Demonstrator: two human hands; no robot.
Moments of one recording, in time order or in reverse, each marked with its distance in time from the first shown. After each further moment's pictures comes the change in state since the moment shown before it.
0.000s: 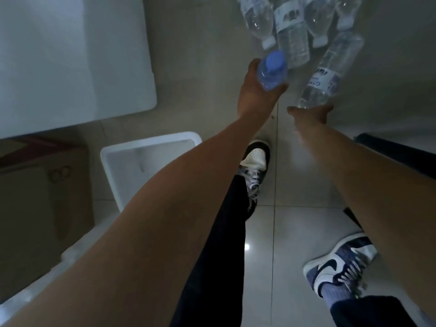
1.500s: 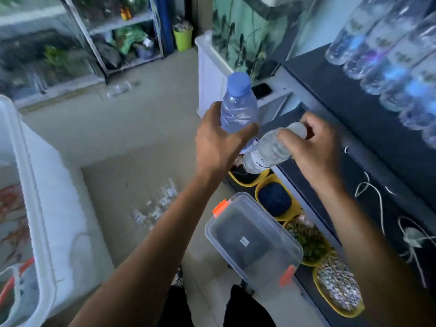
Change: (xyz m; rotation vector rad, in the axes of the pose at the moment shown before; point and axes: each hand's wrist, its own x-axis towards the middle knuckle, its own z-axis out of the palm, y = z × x) left_hand -0.591 0.693 -0.127 -0.213 -0.313 0.777; right_hand -0.718 -0.133 -0.670 0.338 0.791 -0.961
